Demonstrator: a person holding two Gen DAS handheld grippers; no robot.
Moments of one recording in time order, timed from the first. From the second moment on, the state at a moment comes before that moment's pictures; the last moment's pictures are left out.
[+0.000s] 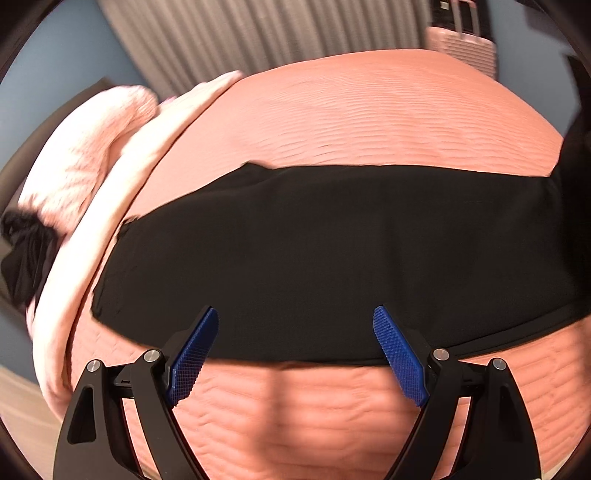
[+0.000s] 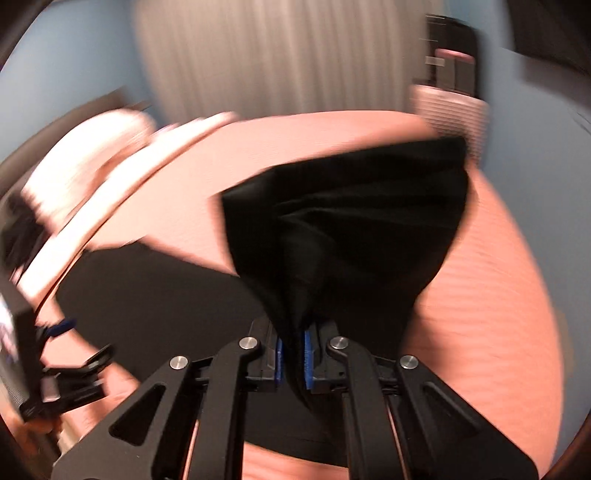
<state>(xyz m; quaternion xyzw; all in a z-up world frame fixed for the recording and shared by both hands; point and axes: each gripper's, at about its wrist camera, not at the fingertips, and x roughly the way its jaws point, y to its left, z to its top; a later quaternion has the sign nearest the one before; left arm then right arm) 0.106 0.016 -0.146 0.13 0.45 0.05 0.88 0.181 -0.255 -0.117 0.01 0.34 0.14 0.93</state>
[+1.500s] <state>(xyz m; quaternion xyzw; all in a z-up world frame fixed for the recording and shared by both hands) 0.119 0.091 -0.182 0.07 0.48 0.03 0.87 0.311 -0.035 -0.206 -0.33 0.44 0.43 0.71</state>
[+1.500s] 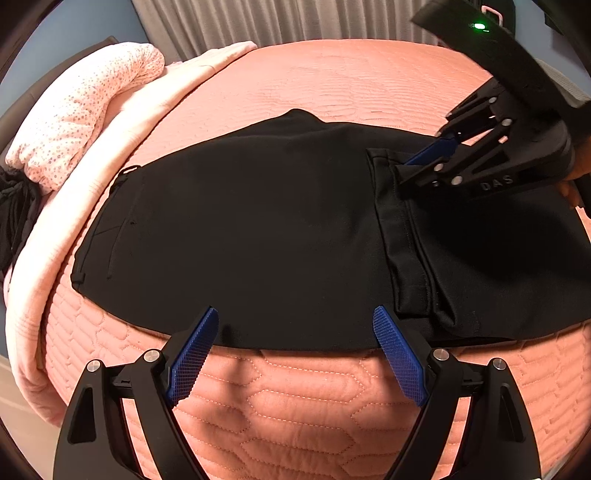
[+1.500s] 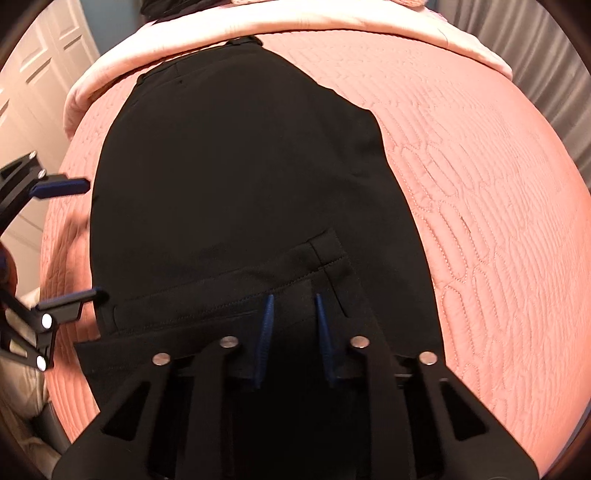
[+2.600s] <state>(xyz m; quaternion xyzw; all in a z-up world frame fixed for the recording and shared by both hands) 0.132 0.098 -0.187 0.09 0.49 0.06 0.87 0.289 -0.052 -0.208 -0.22 0.44 0.33 0.81</state>
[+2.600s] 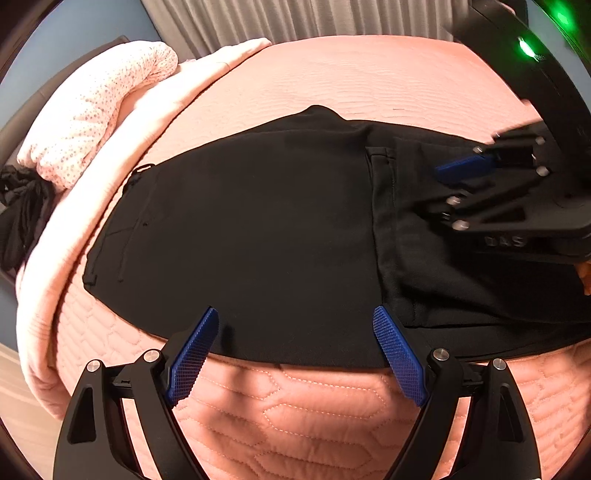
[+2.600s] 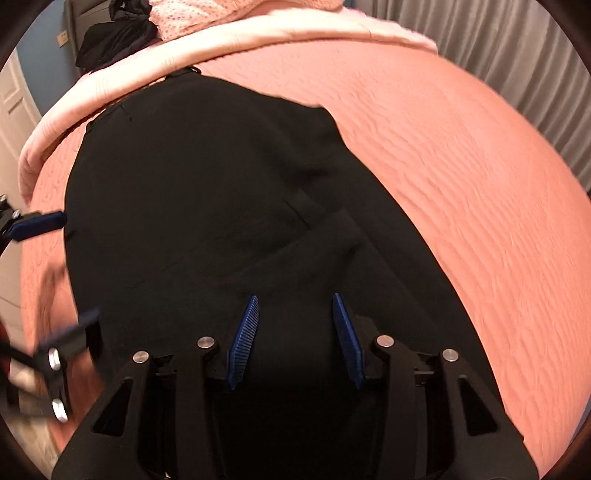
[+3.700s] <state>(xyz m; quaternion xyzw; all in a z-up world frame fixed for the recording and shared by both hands) 0.222 0.378 -0.206 -0.31 0.36 0.09 0.88 0.190 -0.091 -0.136 -0.10 0.39 0.23 0.89</state>
